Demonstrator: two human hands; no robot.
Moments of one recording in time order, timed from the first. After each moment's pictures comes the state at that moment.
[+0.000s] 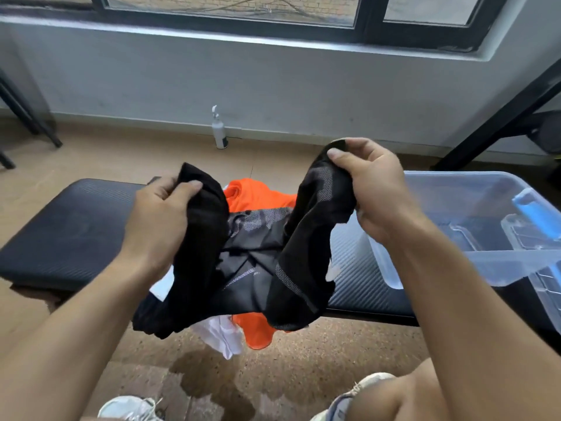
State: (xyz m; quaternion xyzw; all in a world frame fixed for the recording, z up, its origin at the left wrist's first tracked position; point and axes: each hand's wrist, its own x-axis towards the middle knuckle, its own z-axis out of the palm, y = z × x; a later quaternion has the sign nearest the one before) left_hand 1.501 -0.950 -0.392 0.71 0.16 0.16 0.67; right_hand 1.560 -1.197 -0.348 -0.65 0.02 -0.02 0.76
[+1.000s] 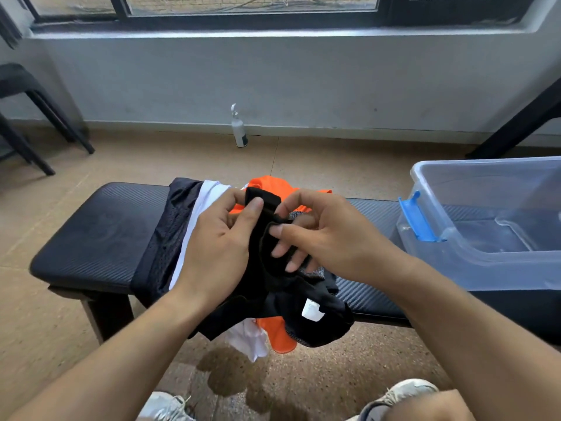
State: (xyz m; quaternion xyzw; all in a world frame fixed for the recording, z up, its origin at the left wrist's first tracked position) left_hand 1.477 -0.988 -0.397 0.76 0.04 0.12 0.63; right_hand 1.521 -1.156 -0.382 -0.78 -0.23 0.18 0.56
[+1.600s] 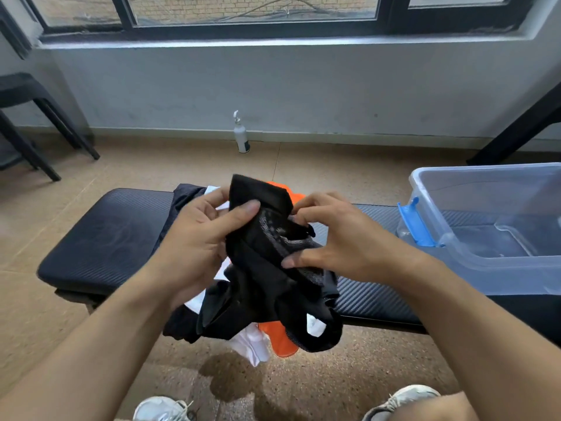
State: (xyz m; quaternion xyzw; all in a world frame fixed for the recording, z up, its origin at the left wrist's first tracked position) left_hand 1.482 -0.967 -0.377 0.60 0.02 0.00 0.80; right_hand 1.538 -1.174 -0.388 -0.88 -0.34 0.05 0.32
